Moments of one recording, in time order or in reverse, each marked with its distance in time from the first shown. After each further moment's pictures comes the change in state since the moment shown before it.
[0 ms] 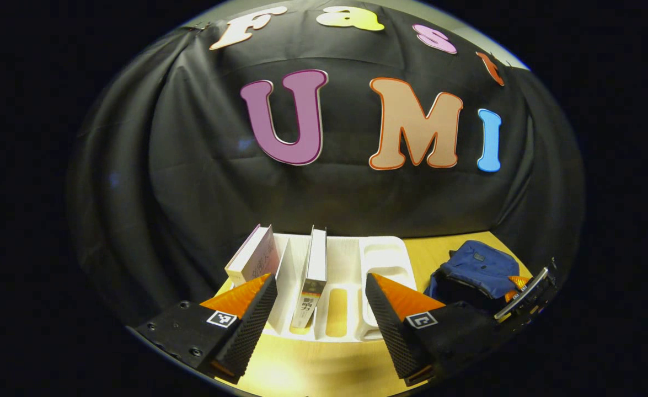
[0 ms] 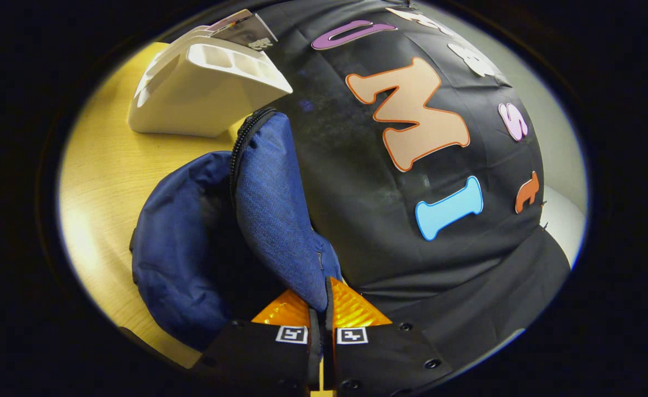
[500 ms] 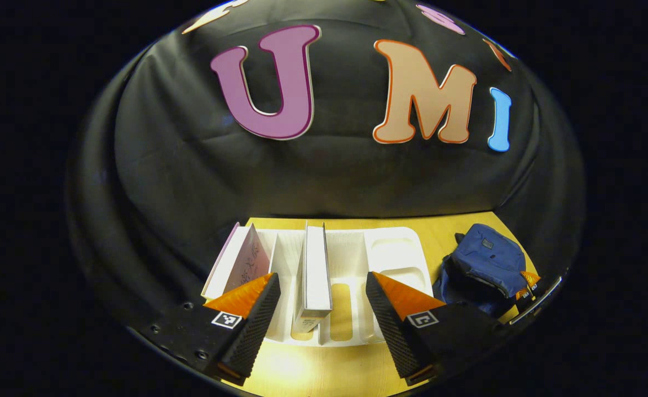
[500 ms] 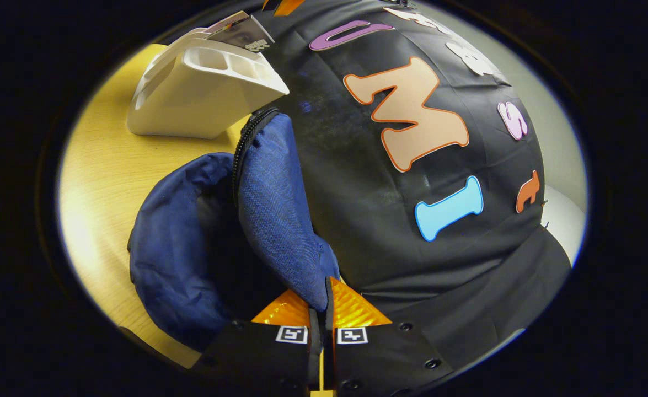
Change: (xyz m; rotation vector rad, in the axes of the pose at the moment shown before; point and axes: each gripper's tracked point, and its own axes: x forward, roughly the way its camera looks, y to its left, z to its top) left arm 0.074 0.005 -0.004 0.005 0.208 -0.067; right arm 0.002 -0.001 -0.003 -0.001 -0.013 0.005
